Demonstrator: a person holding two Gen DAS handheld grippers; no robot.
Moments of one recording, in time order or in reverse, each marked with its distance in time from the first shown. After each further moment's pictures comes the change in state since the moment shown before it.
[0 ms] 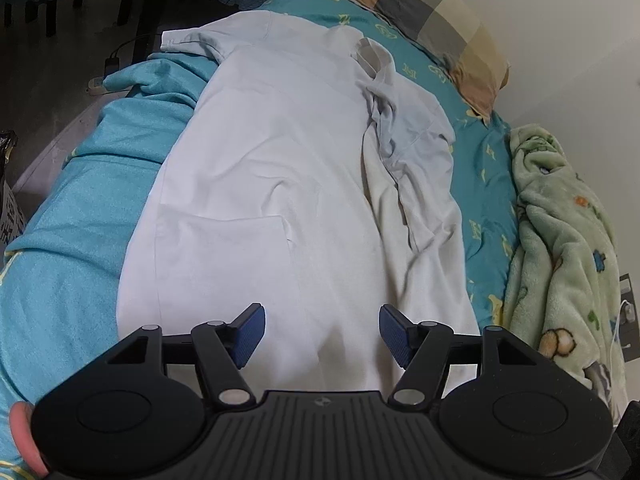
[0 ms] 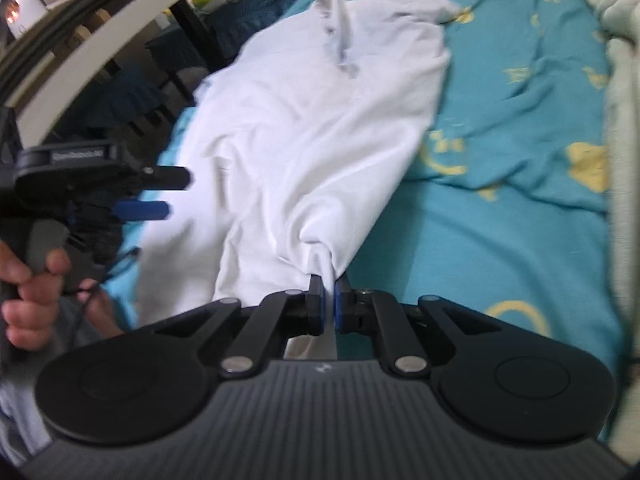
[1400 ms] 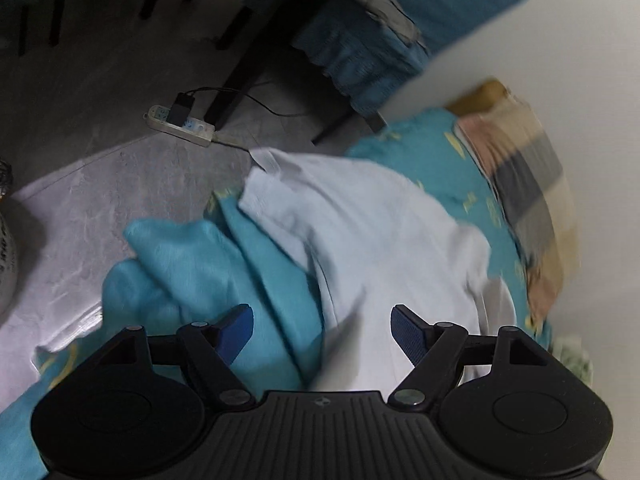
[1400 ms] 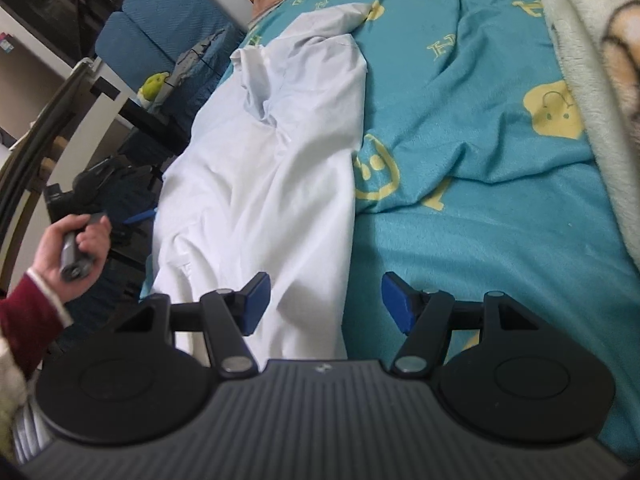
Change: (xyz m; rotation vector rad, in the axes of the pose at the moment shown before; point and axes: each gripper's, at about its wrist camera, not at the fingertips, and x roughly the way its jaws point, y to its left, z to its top) left arm 0.090 0.148 0.207 -0.479 -0.271 0.014; right arm 0.038 -0.066 0.015 0.342 -0.138 0.113
